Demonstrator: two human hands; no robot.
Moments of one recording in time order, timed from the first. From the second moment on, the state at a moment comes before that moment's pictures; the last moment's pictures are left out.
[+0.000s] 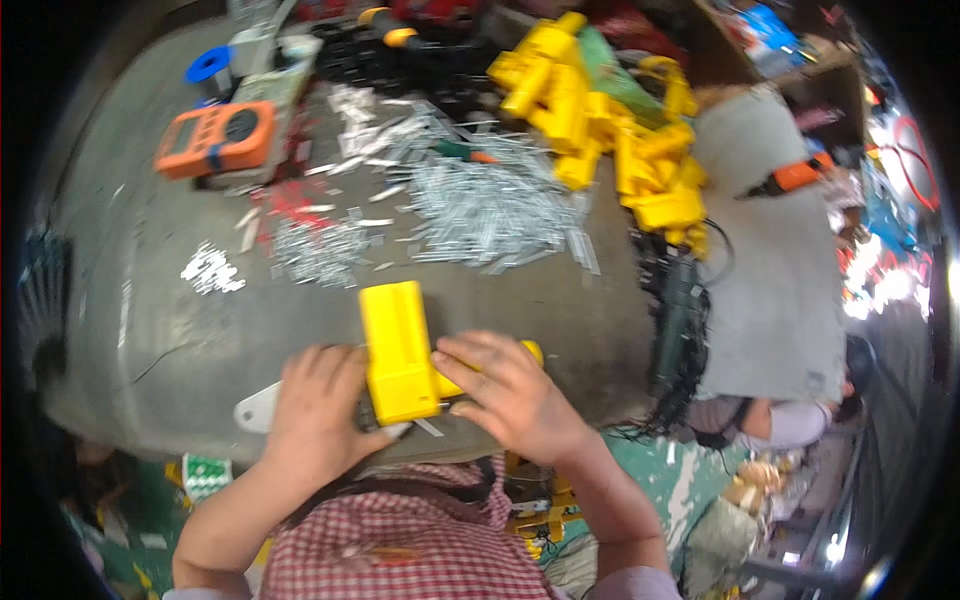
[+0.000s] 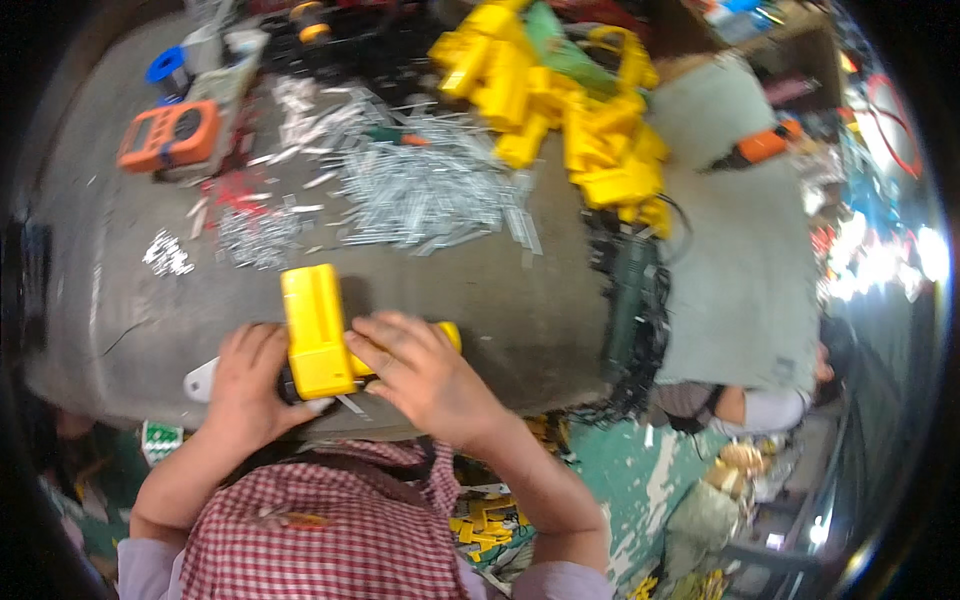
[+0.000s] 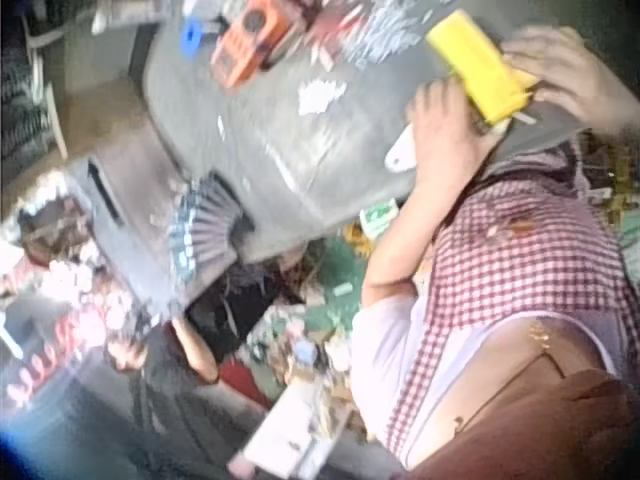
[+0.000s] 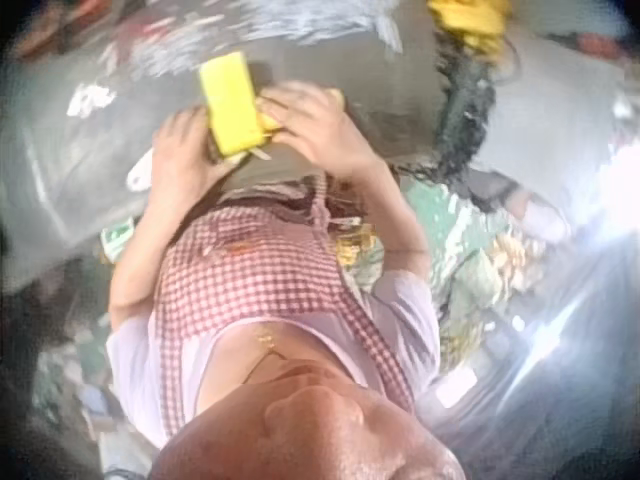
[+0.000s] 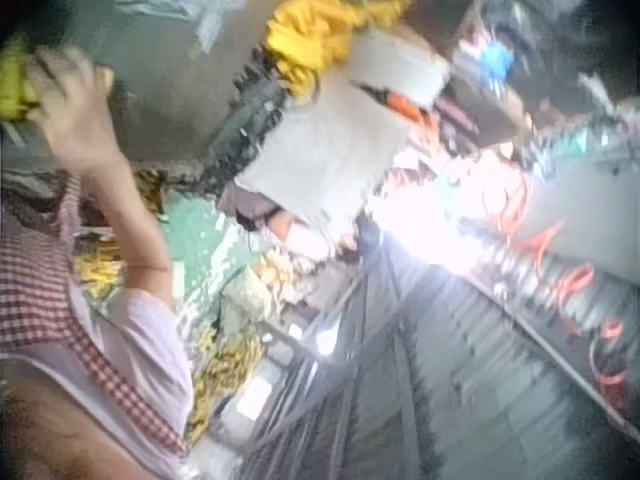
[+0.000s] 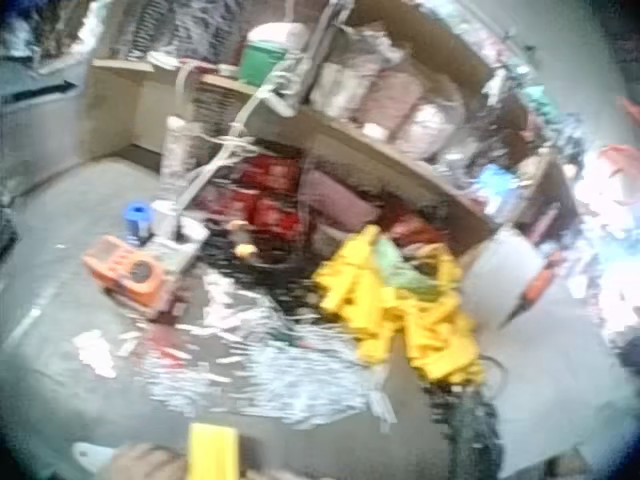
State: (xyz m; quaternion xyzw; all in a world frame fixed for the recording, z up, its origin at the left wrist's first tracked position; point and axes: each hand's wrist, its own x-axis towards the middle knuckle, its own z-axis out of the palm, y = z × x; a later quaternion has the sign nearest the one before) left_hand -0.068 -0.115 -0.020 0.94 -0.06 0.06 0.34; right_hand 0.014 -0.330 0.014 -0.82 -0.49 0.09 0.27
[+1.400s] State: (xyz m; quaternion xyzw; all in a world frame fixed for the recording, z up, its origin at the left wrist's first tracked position) left_hand -0.074 -0.102 -0.021 0.94 -0.14 0.05 0.30; right_hand 0.016 -0.369 0.002 -0.26 -0.01 0.05 0.96
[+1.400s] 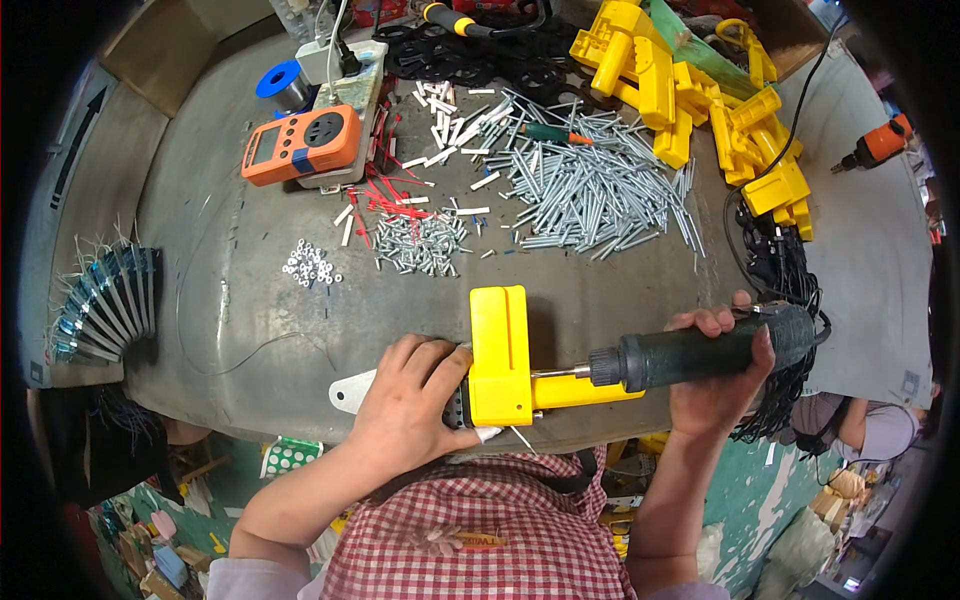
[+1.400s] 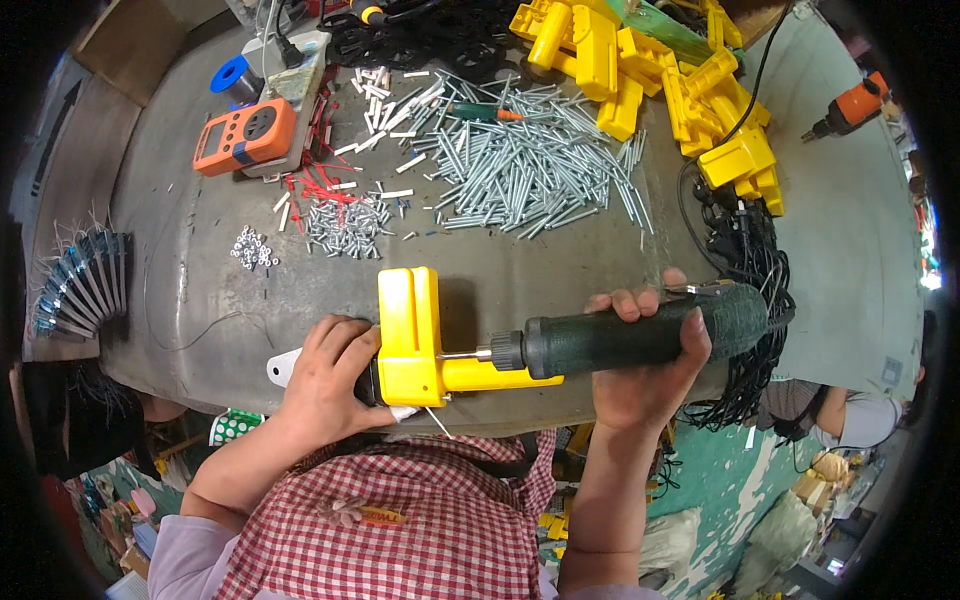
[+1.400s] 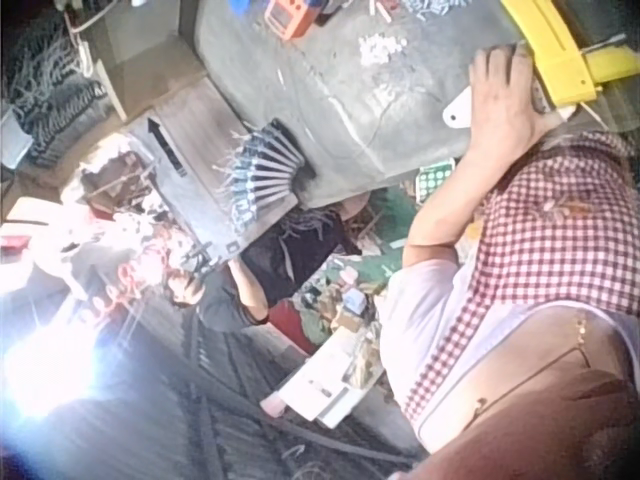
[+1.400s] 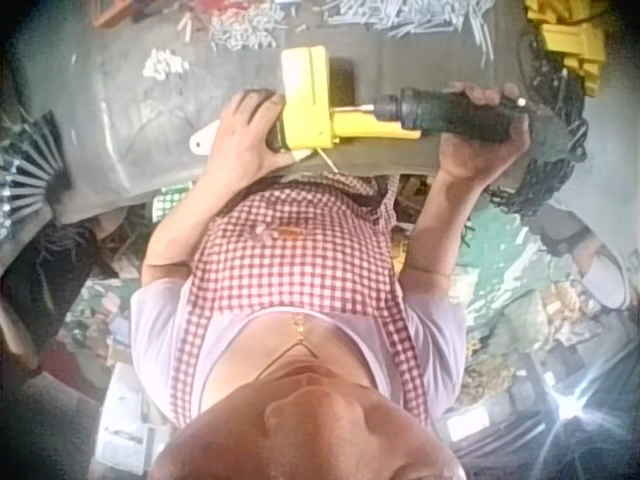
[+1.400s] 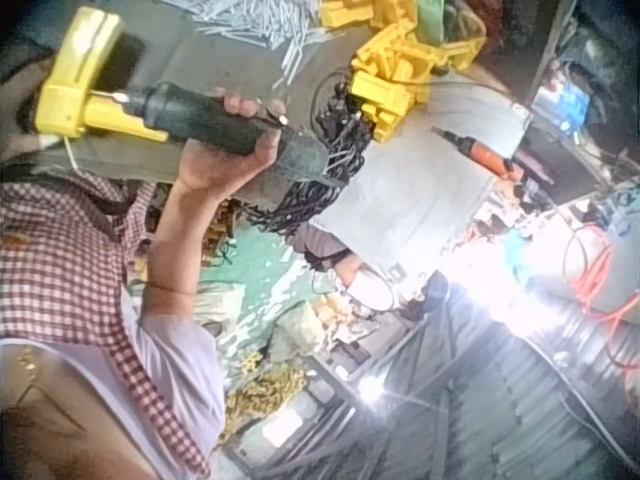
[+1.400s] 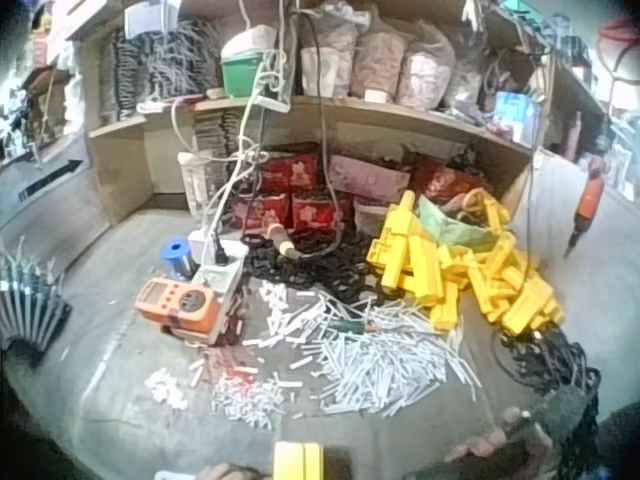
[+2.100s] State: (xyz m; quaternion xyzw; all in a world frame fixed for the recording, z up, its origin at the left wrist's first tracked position) left_hand -0.076 -0.101 -0.022 0.94 -0.13 0.05 0.30; right_hand 0.012 -0.363 0.000 -0.23 0.03 0.04 0.97
